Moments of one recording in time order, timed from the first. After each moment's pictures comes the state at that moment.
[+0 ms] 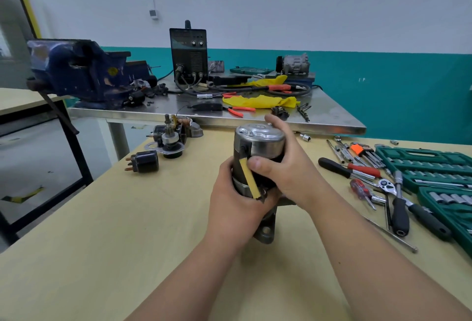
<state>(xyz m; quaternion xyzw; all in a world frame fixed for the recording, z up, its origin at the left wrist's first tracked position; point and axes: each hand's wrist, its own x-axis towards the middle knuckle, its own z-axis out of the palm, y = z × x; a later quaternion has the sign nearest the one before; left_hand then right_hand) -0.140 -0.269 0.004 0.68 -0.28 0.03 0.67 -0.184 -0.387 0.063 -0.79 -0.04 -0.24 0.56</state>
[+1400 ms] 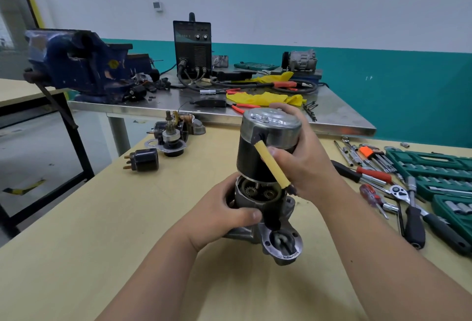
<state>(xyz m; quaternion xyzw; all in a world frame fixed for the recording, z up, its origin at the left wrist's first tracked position) -0.092 -0.237 0.006 0.62 -0.42 -0.25 0.61 -0.170 -0.393 0.079 -0.73 -0.10 -0.27 0.62</state>
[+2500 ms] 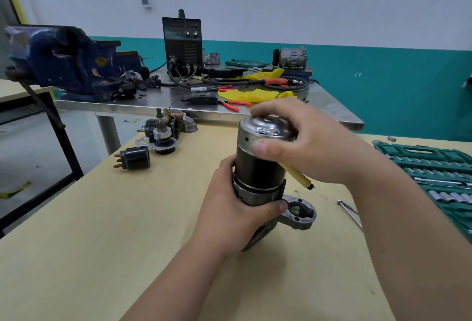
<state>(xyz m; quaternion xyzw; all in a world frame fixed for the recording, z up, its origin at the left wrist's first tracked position) -0.136 -0.258 0.009 0.70 -0.35 -0.02 0.62 -0.203 -0.396 0.123 -0.93 0.00 -0.19 0.32</state>
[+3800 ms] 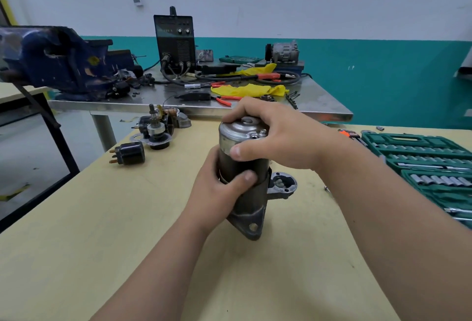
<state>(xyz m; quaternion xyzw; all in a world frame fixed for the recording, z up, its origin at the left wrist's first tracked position) -0.132 -0.257 0.012 0.62 -0.37 -0.07 0.69 -0.210 -0.382 0.127 -0.93 -0.04 -0.12 0.35</state>
